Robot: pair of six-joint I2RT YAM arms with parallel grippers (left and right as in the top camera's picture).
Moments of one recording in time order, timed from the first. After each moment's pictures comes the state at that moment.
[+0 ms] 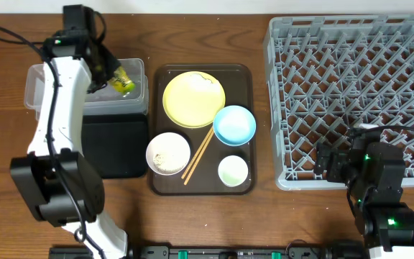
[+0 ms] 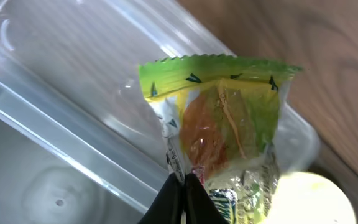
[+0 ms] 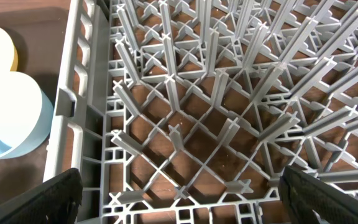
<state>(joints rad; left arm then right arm) 0.11 1.89 1.71 -1.01 -0.09 -0.66 0.00 0.70 0.62 -0.64 -0.01 0.11</state>
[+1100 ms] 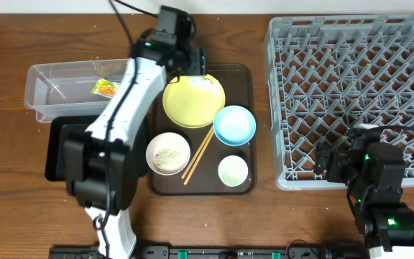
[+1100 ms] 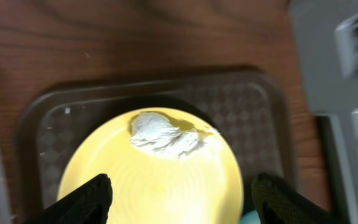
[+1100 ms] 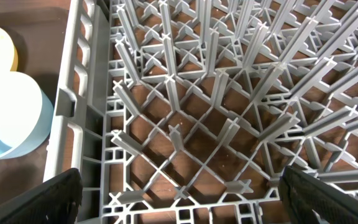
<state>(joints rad) -0.29 2.01 1.71 -0.71 0.12 -0.24 0.00 0.70 0.62 -0.64 -0.01 0.11</state>
